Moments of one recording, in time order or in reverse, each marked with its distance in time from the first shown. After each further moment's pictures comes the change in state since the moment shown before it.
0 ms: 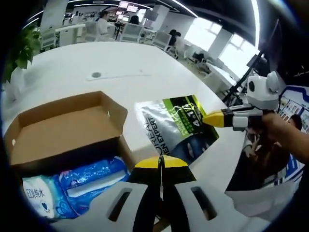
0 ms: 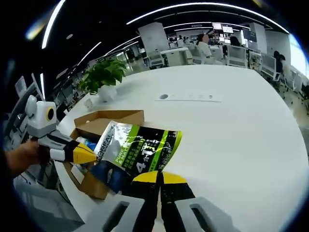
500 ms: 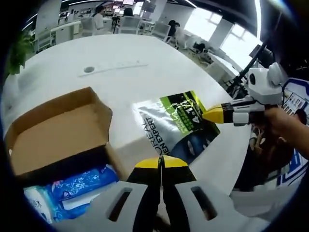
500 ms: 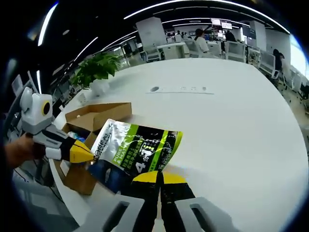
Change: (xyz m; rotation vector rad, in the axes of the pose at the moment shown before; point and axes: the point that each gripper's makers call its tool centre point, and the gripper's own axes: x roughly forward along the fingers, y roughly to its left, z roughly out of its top) left arm 0.037 -0.002 -0.004 0.042 0.091 0.032; right arm 0.018 -0.032 -0.011 -0.002 0.043 -0.027
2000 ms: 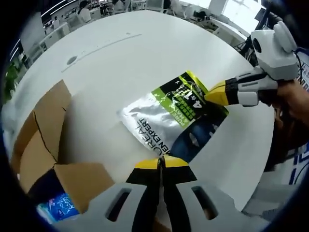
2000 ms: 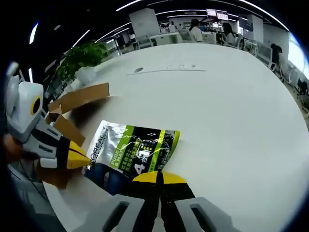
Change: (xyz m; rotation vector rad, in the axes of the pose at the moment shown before) left arm 0.065 0.003 -0.034 0.161 0.224 0.139; right arm 0.045 -0.040 -0.040 0.028 0.081 -0.063
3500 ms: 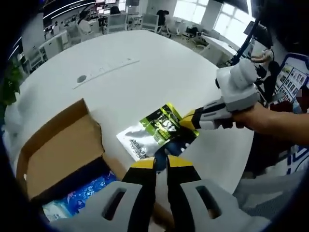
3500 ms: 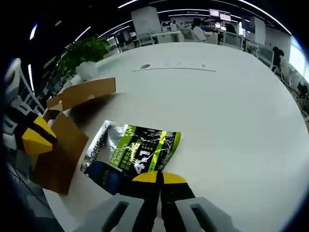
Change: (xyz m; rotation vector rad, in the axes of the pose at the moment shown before) left arm -0.083 0.005 0.021 0.004 -0.161 -0.085; right arm 0.013 0.029 0.002 -0.029 0.015 -0.015
